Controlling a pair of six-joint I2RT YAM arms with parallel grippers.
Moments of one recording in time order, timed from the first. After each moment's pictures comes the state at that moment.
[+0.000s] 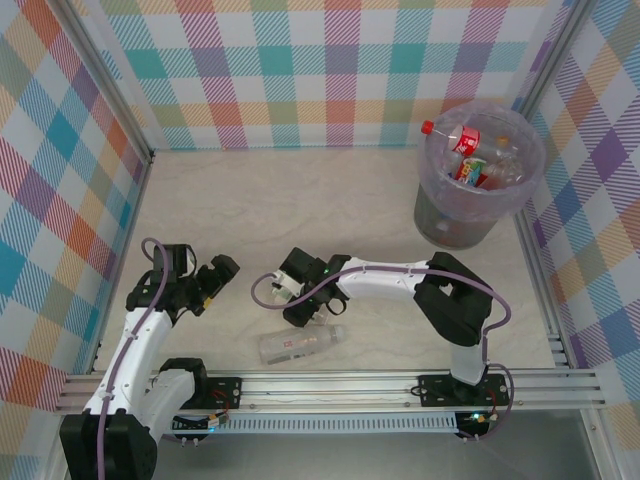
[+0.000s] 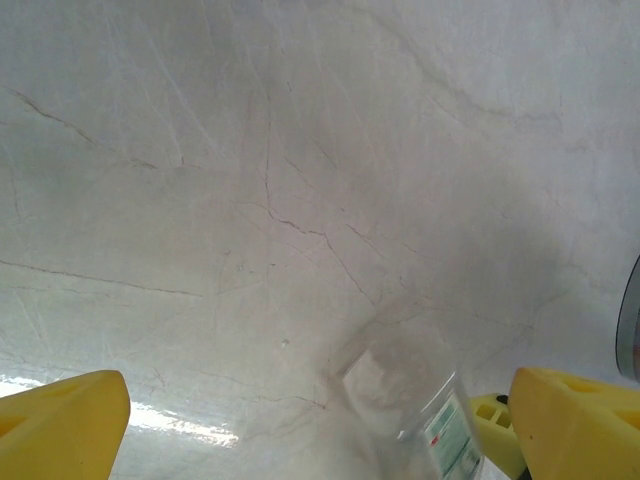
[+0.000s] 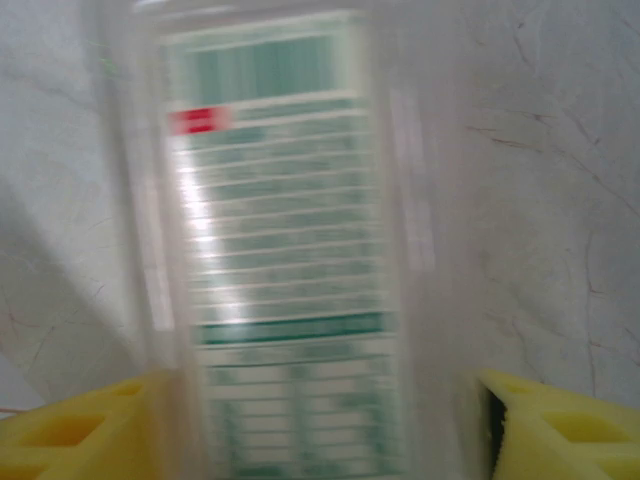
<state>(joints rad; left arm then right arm) 0.02 0.85 0.61 -0.71 0.31 -0.78 1.06 1.88 1.24 -0.51 -0.07 0.02</state>
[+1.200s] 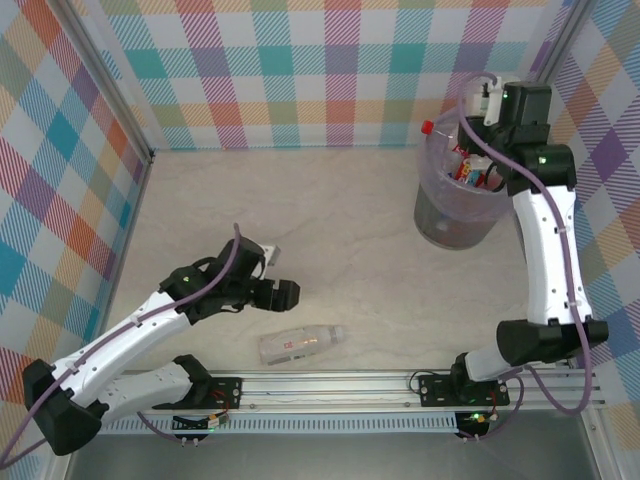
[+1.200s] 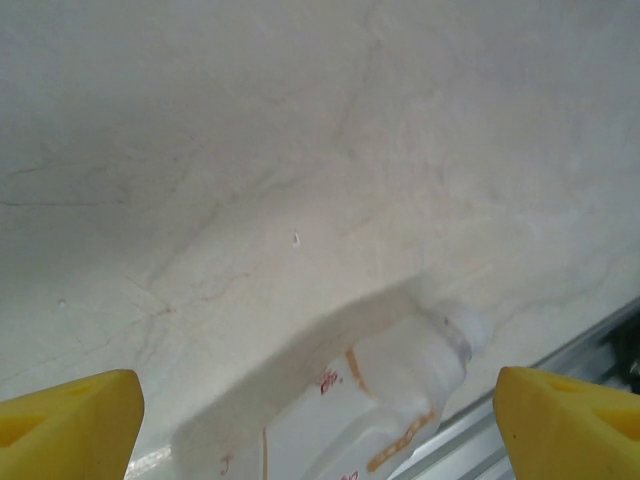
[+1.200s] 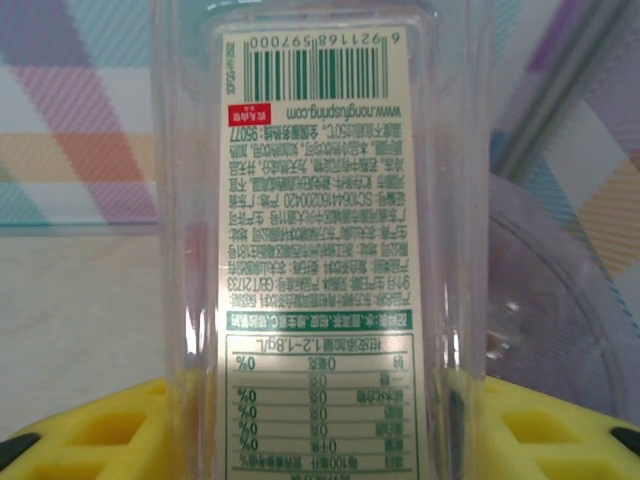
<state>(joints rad) -0.77 0.99 0.89 -0.84 0.07 -0.50 0.07 1.50 1.95 -0.96 0.14 -0.01</state>
